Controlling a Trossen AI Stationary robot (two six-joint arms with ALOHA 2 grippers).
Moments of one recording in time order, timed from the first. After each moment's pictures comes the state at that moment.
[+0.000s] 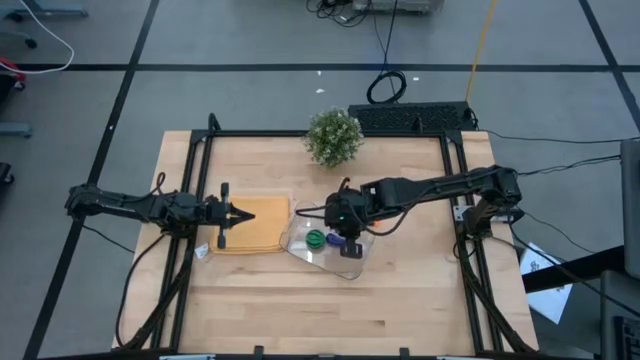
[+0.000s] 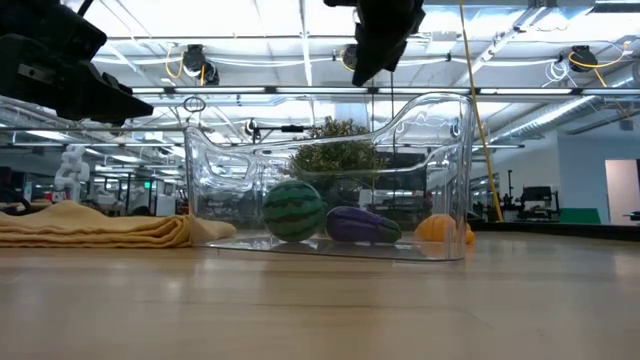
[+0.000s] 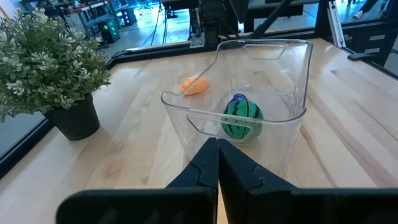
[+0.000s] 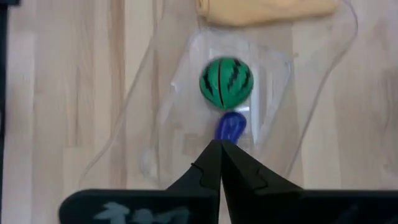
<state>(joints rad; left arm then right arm) -0.14 0.24 0.11 -0.10 -0.16 0.10 0.10 1.76 1.58 -0.93 -0.03 0.17</state>
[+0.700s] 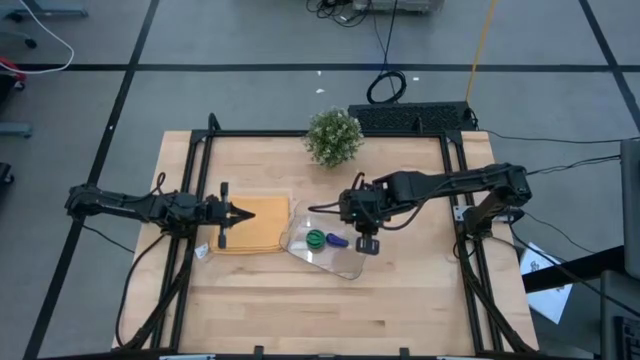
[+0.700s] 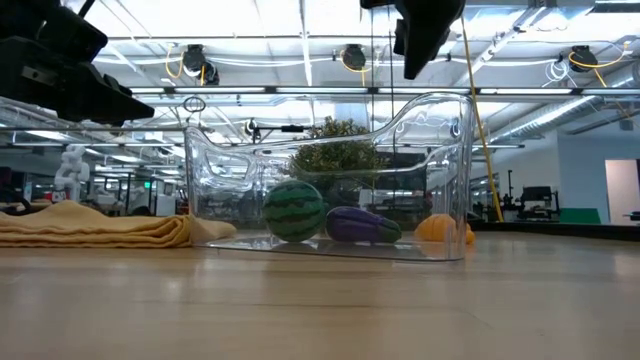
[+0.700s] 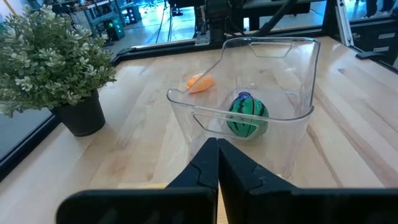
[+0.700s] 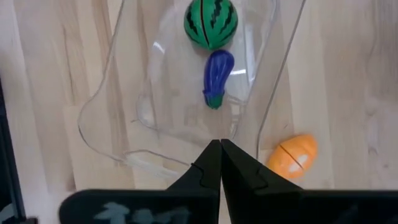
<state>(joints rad) -0.14 0.24 0.11 -0.10 -0.18 0.09 0.10 1.68 1.58 -1.15 -0.03 0.25</state>
